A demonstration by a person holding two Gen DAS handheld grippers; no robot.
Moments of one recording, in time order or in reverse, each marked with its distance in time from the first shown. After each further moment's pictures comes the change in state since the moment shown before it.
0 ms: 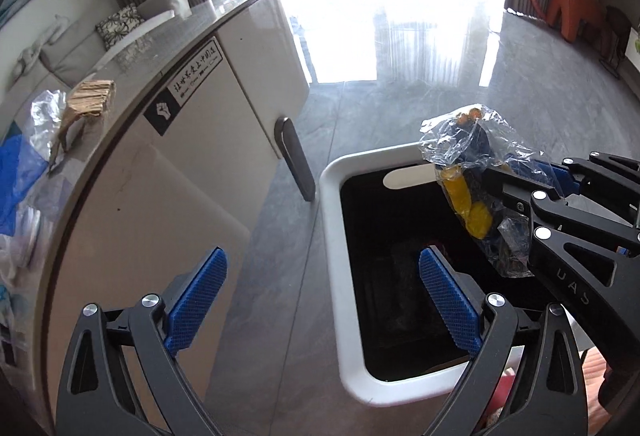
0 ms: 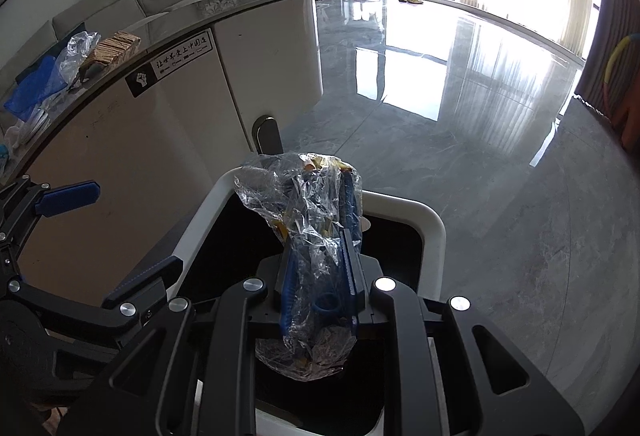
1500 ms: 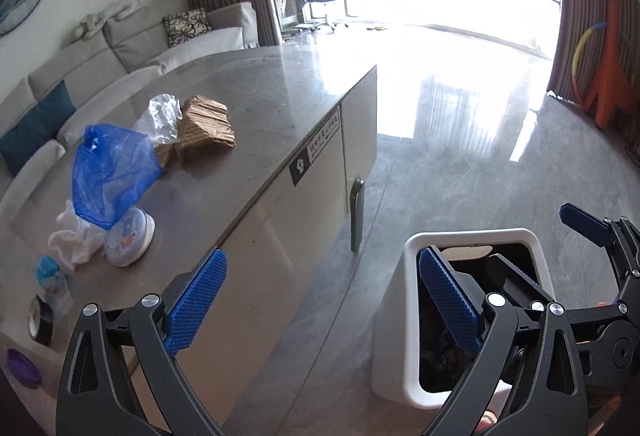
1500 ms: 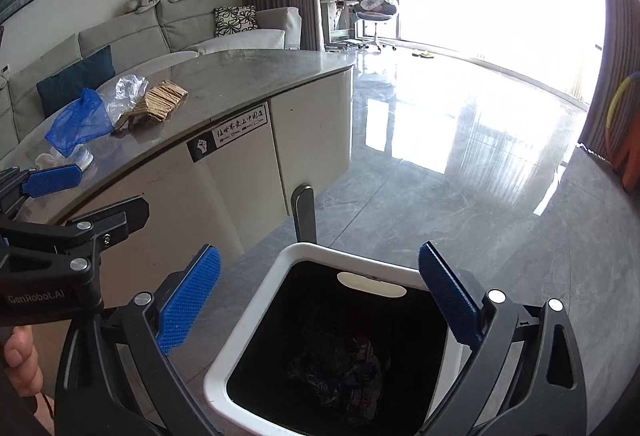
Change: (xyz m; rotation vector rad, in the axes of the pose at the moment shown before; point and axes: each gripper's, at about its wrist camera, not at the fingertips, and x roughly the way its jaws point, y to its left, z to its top) left arm -0.079 0.089 0.010 -0.246 -0.175 0.058; right arm -0.055 0.052 0.038 -0.052 -0.228 0.029
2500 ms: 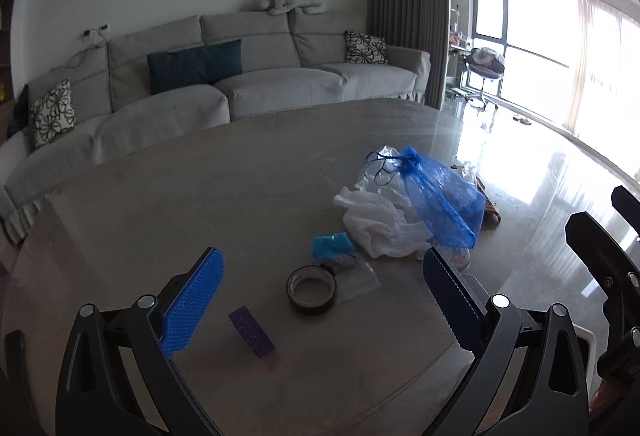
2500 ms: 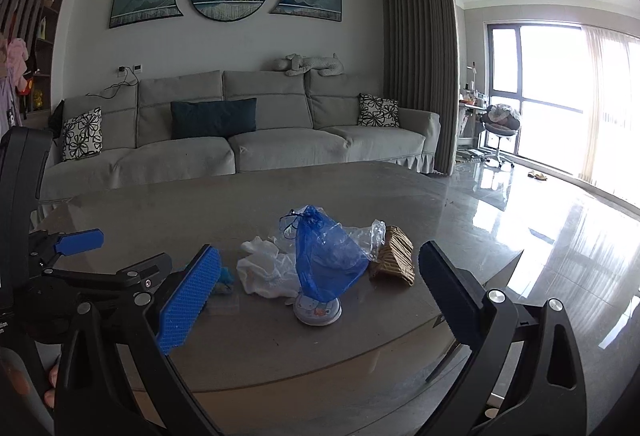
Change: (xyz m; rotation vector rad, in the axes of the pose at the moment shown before) left arm -0.144 0.227 -0.049 -0.446 -0.127 0.394; right arm -0.078 0.223 0.087 -0.297 -0.302 0.392
